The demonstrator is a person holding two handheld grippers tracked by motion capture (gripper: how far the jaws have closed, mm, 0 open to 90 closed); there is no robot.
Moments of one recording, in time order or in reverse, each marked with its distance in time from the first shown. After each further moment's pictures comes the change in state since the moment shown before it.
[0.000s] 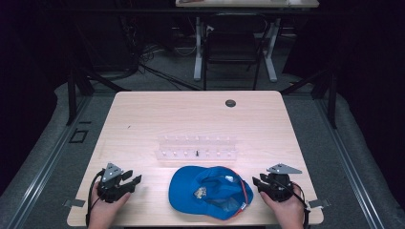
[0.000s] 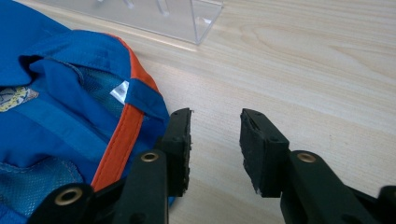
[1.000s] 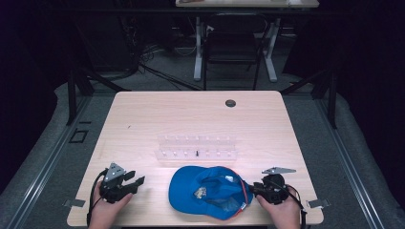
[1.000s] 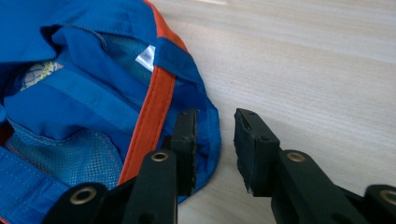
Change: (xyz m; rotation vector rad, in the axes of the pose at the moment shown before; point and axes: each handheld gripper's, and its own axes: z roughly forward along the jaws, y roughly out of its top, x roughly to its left) left arm -0.006 0.002 0.002 0.018 -0.025 0.036; right arm 0.008 -0.005 0.009 0.149 0.090 0.086
